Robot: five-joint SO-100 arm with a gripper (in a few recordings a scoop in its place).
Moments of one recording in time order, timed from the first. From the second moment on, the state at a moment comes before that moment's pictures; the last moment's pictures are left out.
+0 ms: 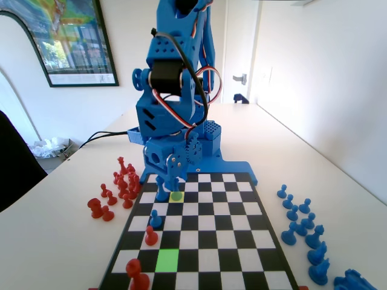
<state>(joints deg) 13.9 91.3 131.3 46.8 -156.2</state>
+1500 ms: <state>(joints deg) 13.1 92.2 133.3 50.3 -157.1</state>
